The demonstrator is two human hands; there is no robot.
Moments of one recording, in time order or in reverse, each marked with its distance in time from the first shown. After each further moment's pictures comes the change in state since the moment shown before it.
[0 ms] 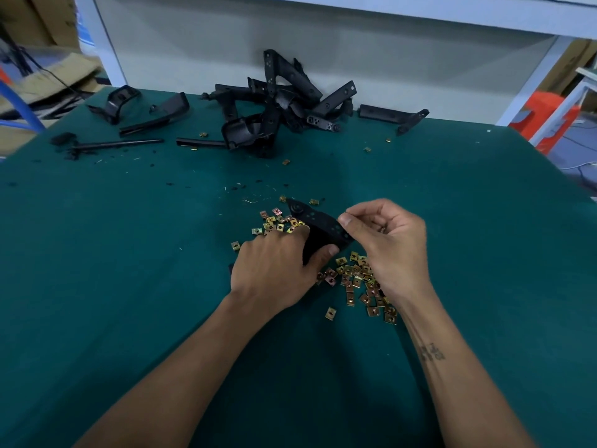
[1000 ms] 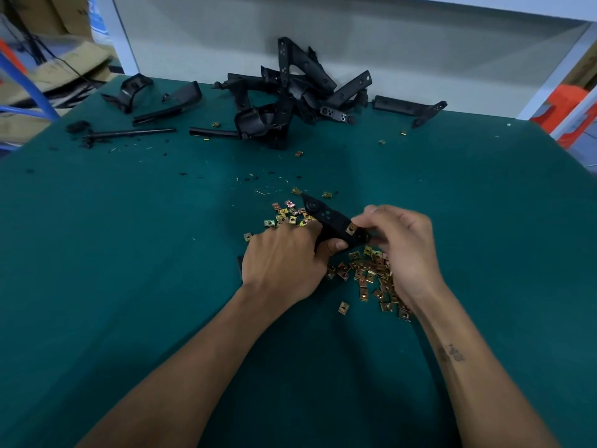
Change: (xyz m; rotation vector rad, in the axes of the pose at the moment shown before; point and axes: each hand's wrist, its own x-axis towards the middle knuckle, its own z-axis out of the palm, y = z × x) left_hand -0.002 -0.001 0.001 0.022 0.027 -0.022; right_hand -0.003 -0.001 0.002 -0.002 -0.076 0.163
